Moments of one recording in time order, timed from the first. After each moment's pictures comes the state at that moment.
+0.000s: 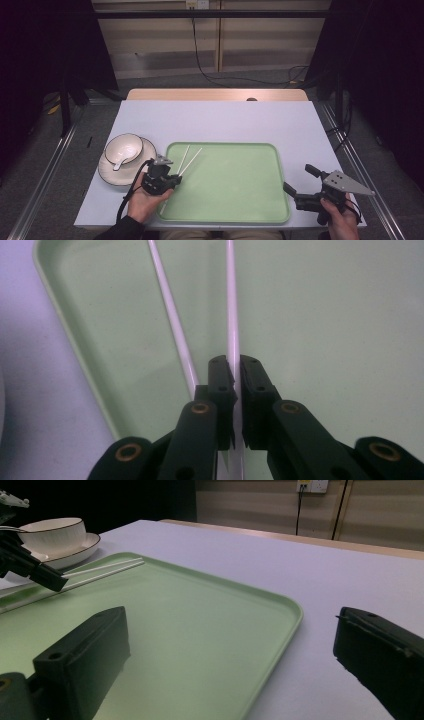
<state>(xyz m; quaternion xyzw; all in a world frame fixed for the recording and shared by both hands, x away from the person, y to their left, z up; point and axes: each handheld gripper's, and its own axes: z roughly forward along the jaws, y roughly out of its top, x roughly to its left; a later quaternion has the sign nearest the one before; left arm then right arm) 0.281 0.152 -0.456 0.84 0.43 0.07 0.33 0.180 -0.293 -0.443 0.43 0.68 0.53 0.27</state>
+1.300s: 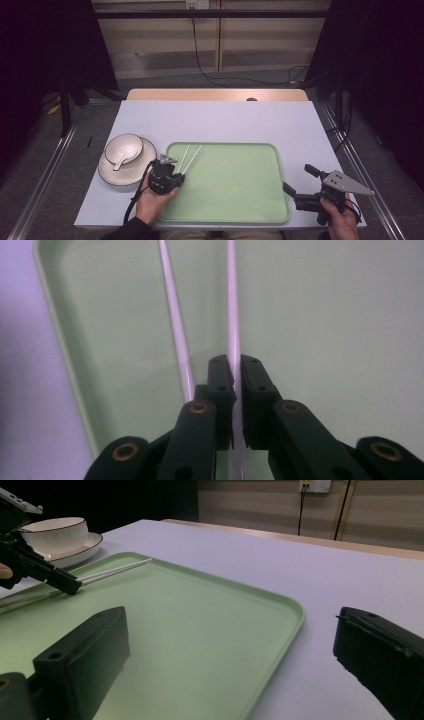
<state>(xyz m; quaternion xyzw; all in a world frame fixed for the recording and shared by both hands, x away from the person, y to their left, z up) 0.286 0.138 -0.464 0.82 0.47 0.09 0.32 0.180 -0.292 -0.442 0.43 0.68 0.53 0.27</state>
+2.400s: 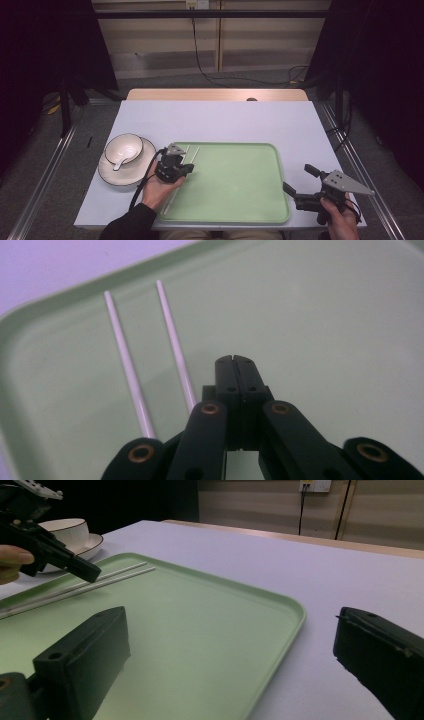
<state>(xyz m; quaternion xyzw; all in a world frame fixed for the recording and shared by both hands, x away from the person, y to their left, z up) 0.314 0.117 -0.457 0.84 0.38 0.08 0.37 0.180 -0.293 -0.443 0.43 0.68 0.53 0.26</state>
